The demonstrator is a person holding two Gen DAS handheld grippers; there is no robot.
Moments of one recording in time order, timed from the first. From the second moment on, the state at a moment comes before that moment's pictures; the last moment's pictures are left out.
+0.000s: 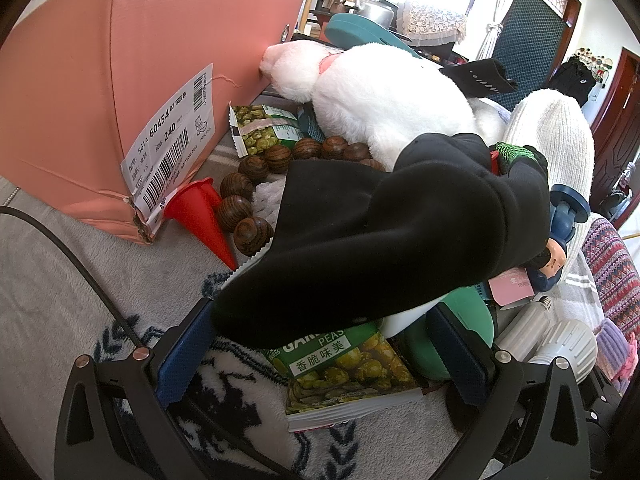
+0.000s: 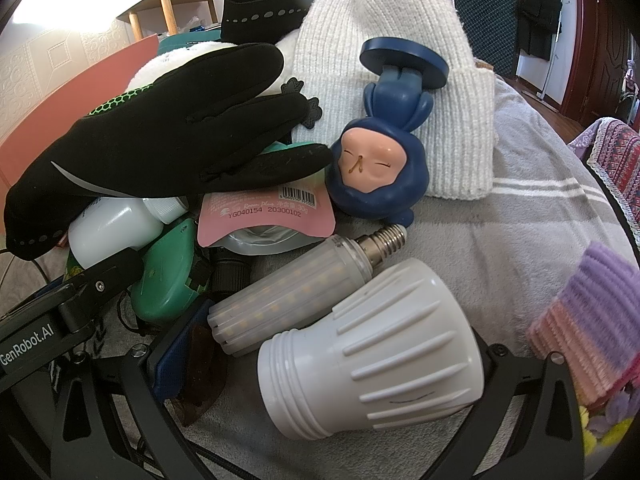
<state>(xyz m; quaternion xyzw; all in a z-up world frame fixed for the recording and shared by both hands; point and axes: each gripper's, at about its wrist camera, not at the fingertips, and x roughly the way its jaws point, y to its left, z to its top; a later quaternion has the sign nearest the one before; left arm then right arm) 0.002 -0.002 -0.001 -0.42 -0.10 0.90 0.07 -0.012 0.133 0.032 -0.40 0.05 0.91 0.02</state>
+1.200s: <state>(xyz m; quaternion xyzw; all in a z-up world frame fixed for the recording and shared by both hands) 0.002 -0.002 -0.001 -0.42 -0.11 0.90 0.07 -0.014 0.129 0.032 -0.40 0.05 0.91 0.02</state>
